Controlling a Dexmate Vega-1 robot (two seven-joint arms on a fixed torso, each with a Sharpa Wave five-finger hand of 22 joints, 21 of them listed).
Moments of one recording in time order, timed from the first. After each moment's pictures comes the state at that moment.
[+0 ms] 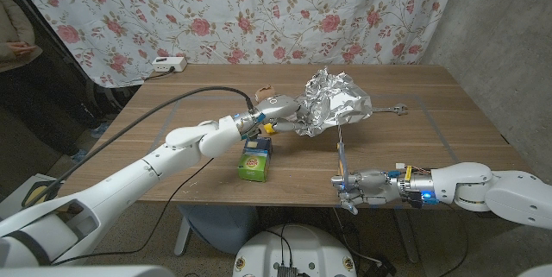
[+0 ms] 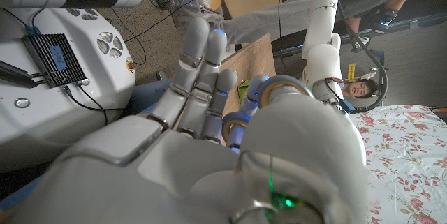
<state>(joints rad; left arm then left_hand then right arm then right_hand) 0.70 0.73 0.69 -1.64 0.70 -0.53 0.18 1.37 0.15 0.28 -0.15 0.19 0.84 -0.13 0.27 0.26 0.81 -0.20 0.42 0.66 0.99 -0.22 0.36 0.37 0.70 -0.16 0.83 0.23 -1.35 -1.34 -0.33 -2.06 1.14 -0.15 0.57 1.03 0.18 0.27 0.09 0.24 0.49 -0.06 1.23 1.15 0.53 0.04 1.37 1.13 0.85 -0.09 0.75 1.18 0.69 -0.06 1.40 0.26</state>
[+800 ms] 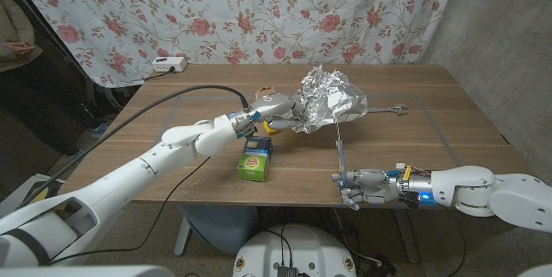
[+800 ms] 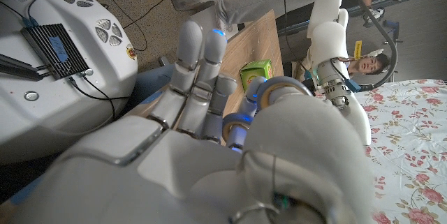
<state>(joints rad) 0.68 0.73 0.68 -1.58 0.71 -0.57 0.23 1.37 0.15 0.28 -0.15 0.19 0.84 -0.13 0.27 0.26 0.81 -0.20 0.42 0.66 0.99 -0.22 0.36 0.38 0.69 -0.16 0.84 0.22 -1.43 -1.36 -0.27 -2.12 1.21 -0.16 0.40 0.99 0.15 0.36 0.09 0.46 0.47 -0.05 1.27 1.21 0.58 0.05 1.50 1.23 0.92 -0.08 0.87 1.23 0.73 -0.07 1.55 0.35</state>
